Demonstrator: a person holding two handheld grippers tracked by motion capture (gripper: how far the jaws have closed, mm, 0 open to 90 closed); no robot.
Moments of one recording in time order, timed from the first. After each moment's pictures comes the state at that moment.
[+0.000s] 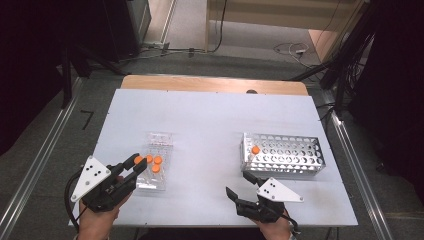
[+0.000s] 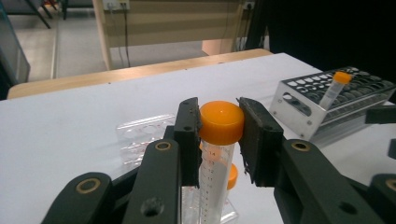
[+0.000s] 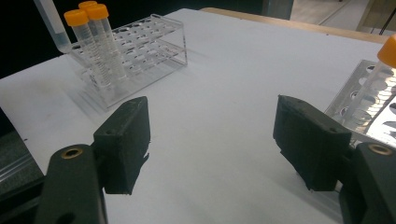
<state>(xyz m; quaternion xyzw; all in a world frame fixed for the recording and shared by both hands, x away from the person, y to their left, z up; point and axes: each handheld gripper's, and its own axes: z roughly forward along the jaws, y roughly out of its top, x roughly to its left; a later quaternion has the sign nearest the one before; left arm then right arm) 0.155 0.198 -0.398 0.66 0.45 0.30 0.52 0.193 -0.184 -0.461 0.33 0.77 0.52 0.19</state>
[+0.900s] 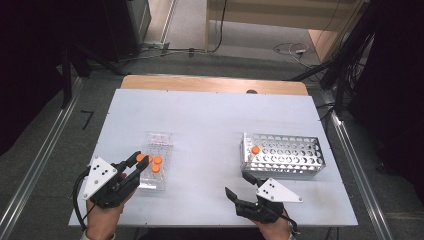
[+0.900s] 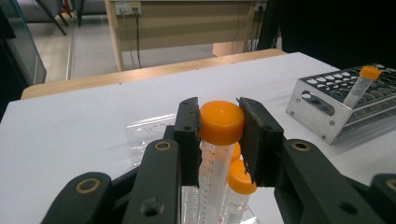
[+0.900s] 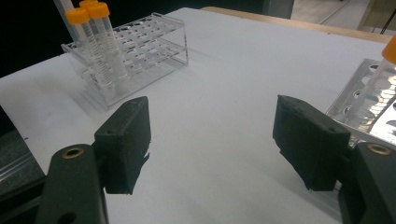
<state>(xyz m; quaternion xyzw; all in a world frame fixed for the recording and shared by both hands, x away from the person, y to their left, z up) 0.165 0.194 -0.415 0.65 0.45 0.32 0.51 0.192 -0.183 -0.462 0.33 0.77 0.52 0.18</state>
